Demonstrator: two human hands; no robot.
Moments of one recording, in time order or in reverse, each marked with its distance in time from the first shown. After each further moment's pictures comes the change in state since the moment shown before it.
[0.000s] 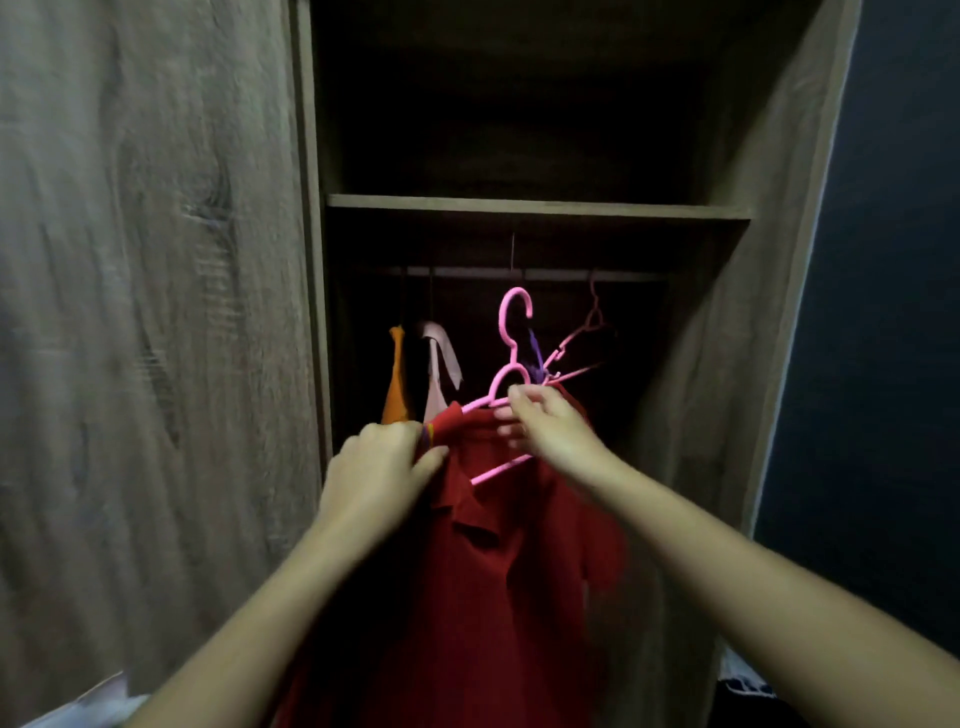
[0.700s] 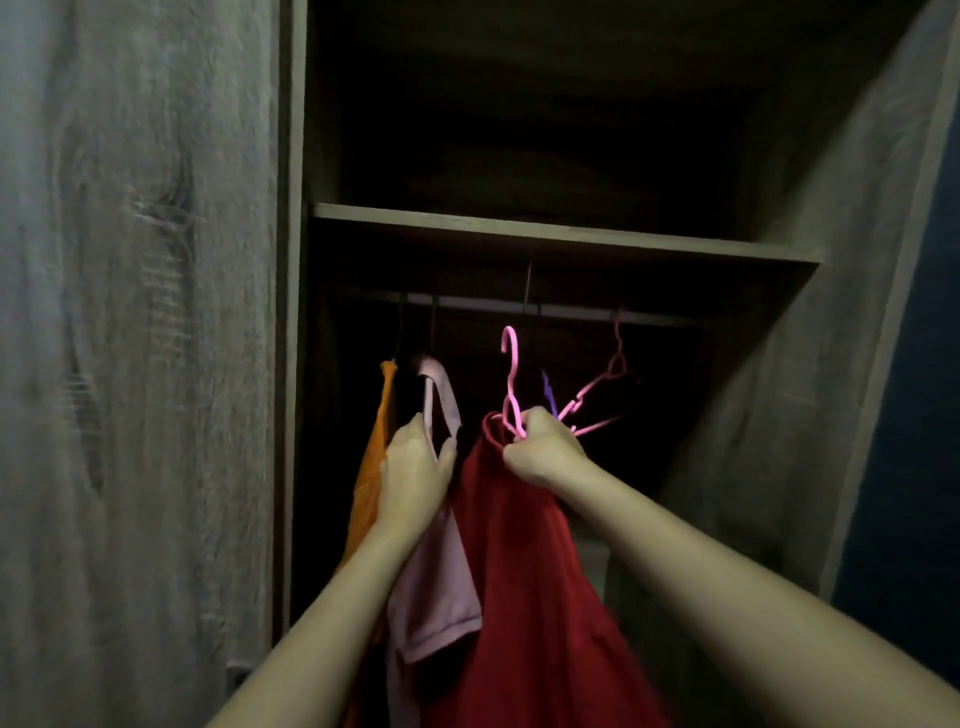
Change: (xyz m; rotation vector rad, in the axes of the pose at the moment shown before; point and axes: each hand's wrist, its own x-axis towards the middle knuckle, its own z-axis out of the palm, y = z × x) left_hand 0.133 -0.007 0.117 -0.363 0.209 -0.209; right_hand 0.110 0.009 -0.002 -0.739 0.109 0.118
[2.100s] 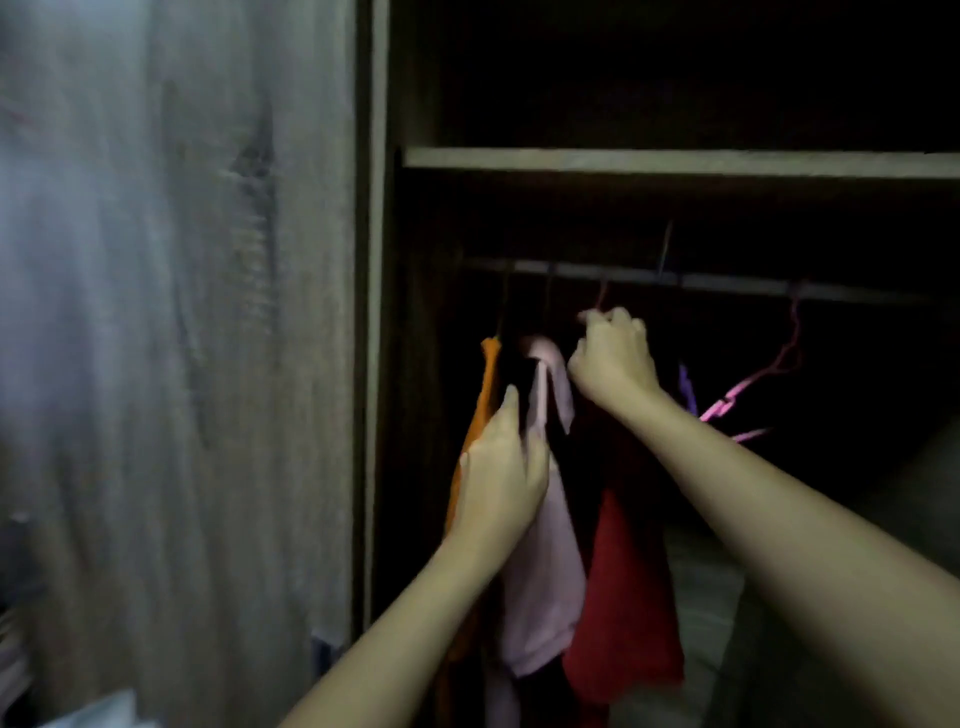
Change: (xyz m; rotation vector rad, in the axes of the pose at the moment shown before) left_hand 0.012 -0.012 0.016 -0.035 0.127 0.139; right_hand 0.125 -0.041 0.029 -0.096 0.255 -0.388
